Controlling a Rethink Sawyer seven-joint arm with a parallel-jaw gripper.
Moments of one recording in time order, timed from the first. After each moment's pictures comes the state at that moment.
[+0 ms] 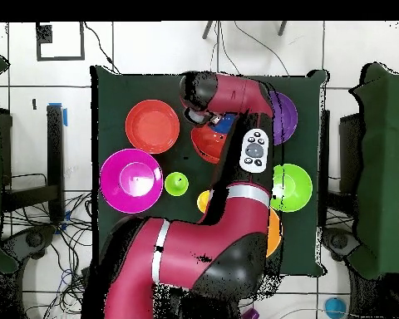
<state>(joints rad) -0.15 -0.06 -0.15 0.71 0.05 1.03 2.10</state>
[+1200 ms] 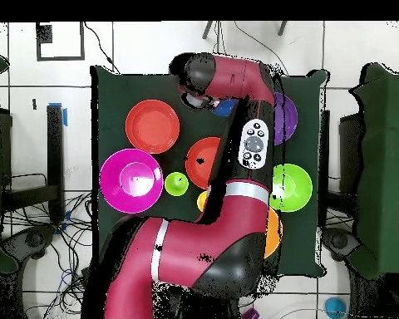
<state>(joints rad) -0.14 -0.05 -0.15 0.57 0.05 1.08 2.10</state>
